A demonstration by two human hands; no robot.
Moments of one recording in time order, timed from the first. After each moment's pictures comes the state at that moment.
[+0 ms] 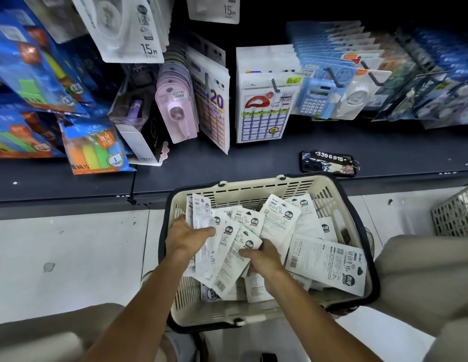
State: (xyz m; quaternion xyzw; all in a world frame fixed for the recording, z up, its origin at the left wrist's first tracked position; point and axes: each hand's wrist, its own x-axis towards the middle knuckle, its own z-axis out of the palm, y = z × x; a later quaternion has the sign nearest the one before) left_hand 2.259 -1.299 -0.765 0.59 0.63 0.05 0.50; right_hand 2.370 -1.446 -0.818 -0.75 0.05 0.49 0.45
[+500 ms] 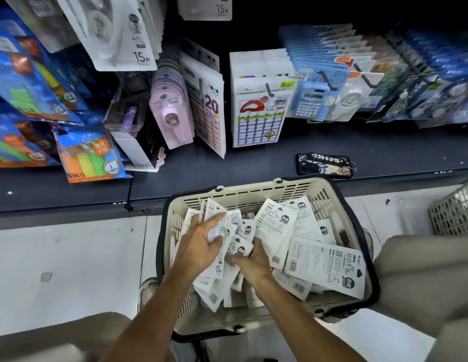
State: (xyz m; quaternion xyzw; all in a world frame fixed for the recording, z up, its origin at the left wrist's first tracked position) left_hand 2.262 -1.316 -0.753 0.82 0.42 -0.03 0.39; right_hand 2.352 -1.438 -0.818 -0.75 -0.03 0.47 0.47
